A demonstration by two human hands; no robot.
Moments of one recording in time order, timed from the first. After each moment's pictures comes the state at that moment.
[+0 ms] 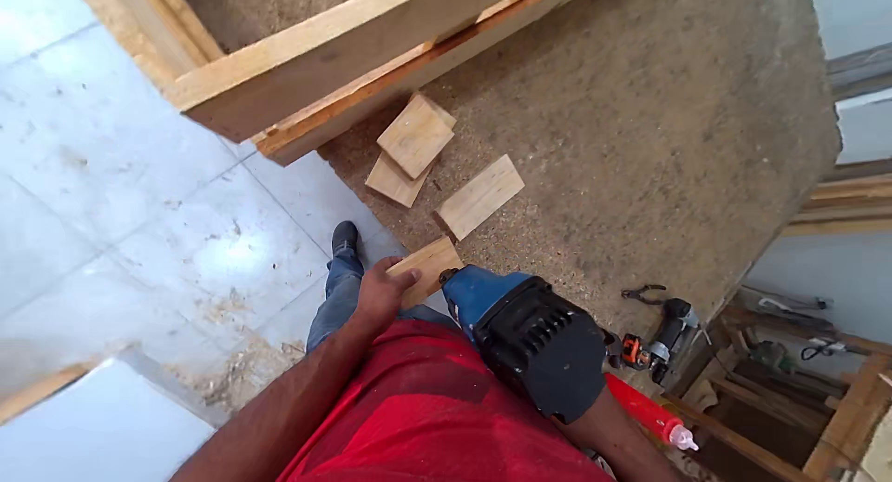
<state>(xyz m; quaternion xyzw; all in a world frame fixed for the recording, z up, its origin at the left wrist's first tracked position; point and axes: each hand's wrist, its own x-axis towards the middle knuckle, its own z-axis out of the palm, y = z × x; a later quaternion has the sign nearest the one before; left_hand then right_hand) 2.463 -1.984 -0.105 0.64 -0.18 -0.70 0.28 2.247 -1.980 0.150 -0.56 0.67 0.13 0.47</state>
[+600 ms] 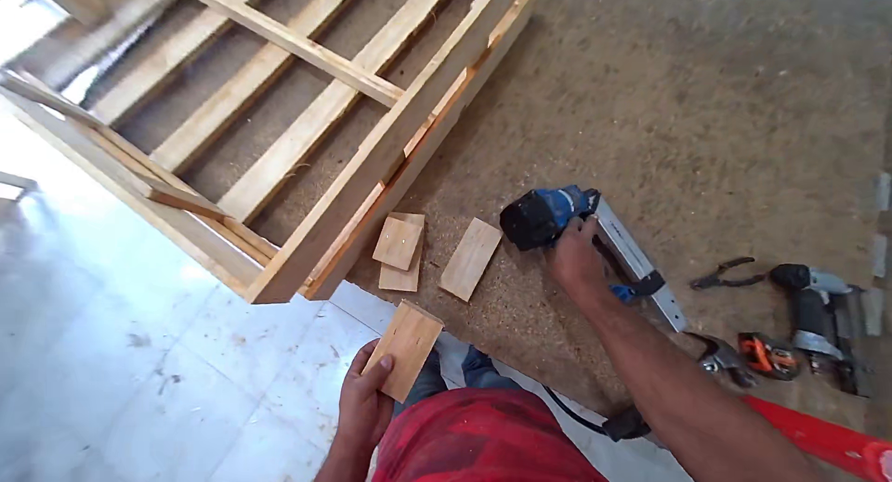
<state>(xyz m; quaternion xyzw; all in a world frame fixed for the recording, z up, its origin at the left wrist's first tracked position) 2.524 -1.986 -0.014 0.51 -0.13 -0.68 0.50 2.144 -2.112 -0.009 -0.43 0.88 -0.02 0.18</state>
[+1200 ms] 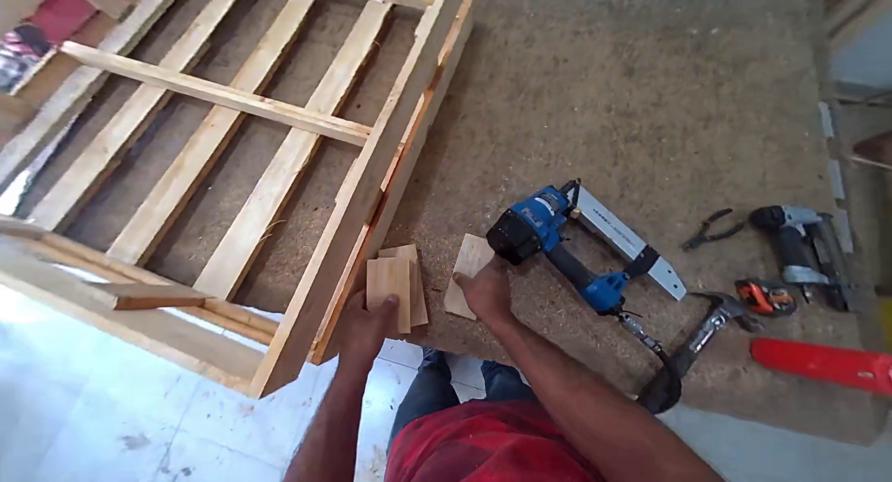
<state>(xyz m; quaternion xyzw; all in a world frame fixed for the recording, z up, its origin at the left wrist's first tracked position) 2.525 -2.180 -0.020 0.69 -0.53 -0.48 0.13 2.297 -2.136 -0.049 -0.24 0.90 -0.17 0.32</state>
